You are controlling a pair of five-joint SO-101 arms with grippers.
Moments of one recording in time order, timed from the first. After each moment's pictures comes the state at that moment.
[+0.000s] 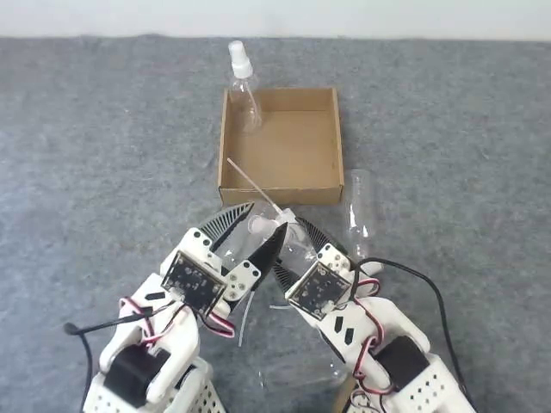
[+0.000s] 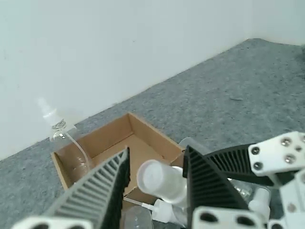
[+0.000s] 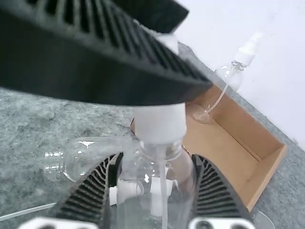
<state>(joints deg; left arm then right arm) 25.3 -103.5 77.8 52.6 -6.5 -41.8 -102.3 92.4 37.7 22.0</state>
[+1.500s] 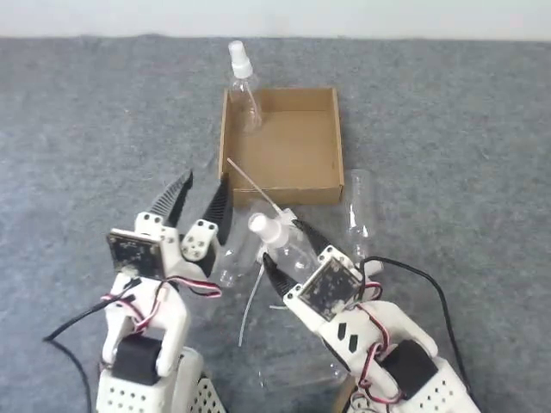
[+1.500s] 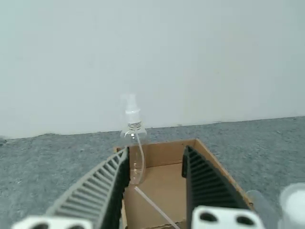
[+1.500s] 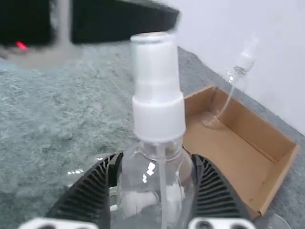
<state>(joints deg) 6.6 -103.5 86.2 35.9 6.9 -44.7 -102.3 86.1 43.3 14.7</state>
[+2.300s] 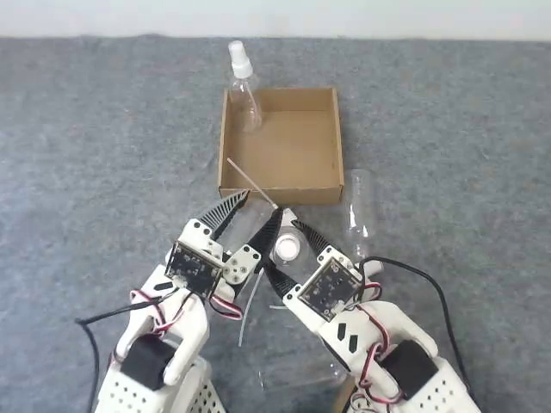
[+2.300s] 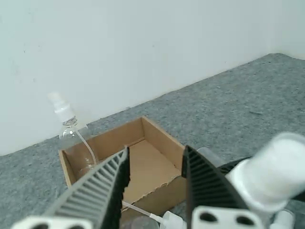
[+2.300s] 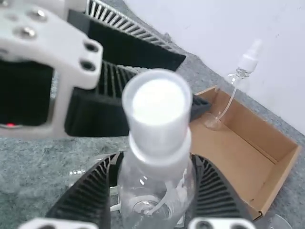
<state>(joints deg) 22.0 -103.5 87.5 39.5 -3.5 -44.9 -102.3 86.0 43.3 14.6</state>
